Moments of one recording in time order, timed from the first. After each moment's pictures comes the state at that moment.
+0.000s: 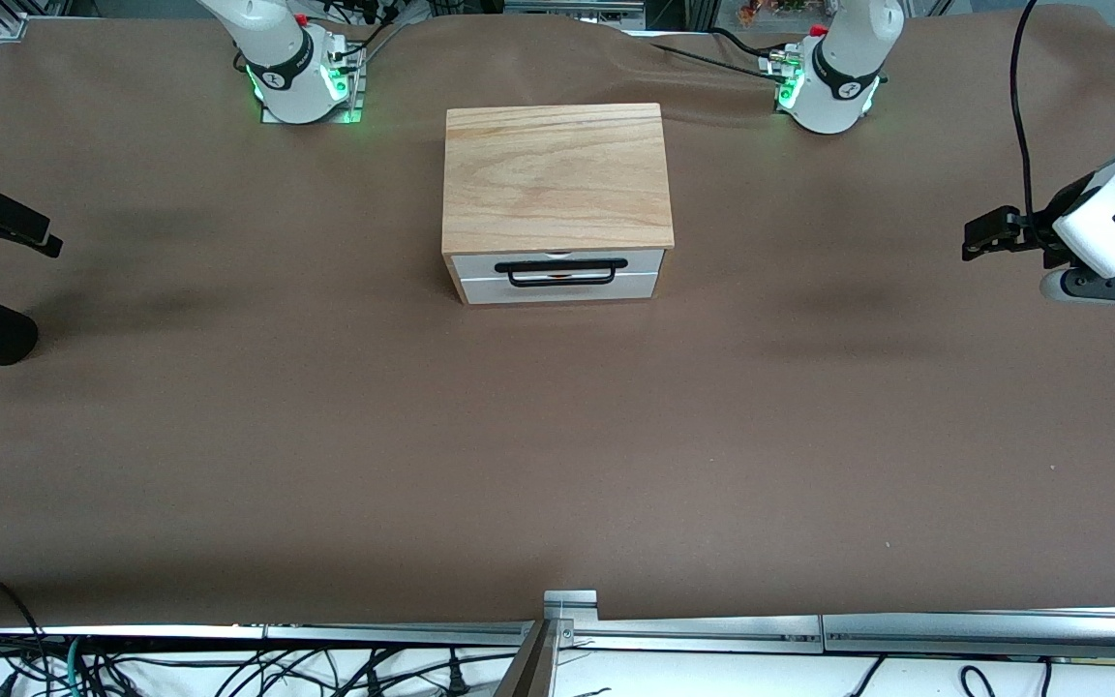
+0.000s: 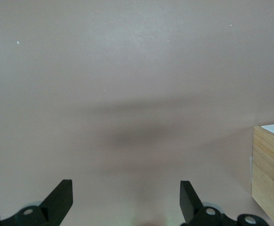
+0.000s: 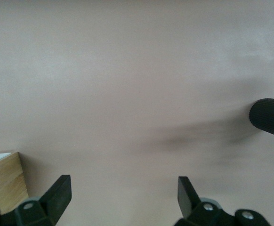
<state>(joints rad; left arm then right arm) 0.03 0.08 -0.03 -1.61 0.02 1.52 0.06 0.01 0.03 -0.14 -1.61 0.03 1.62 -0.04</state>
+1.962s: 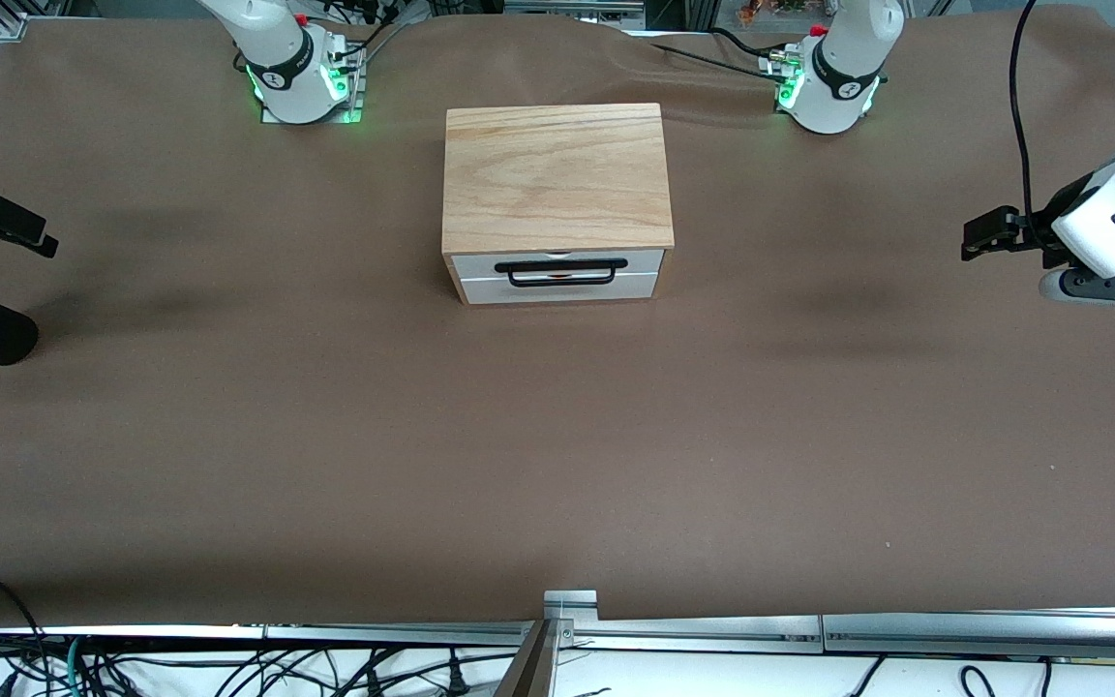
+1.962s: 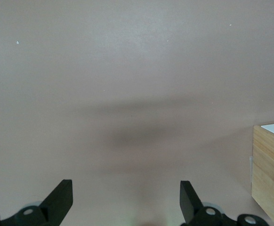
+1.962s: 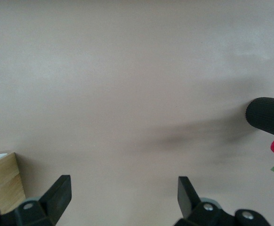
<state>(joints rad) 0.02 0.08 -0.03 -1.61 0.02 1.52 0.06 0.01 0.03 -0.14 -1.61 0.02 1.62 -0.04</state>
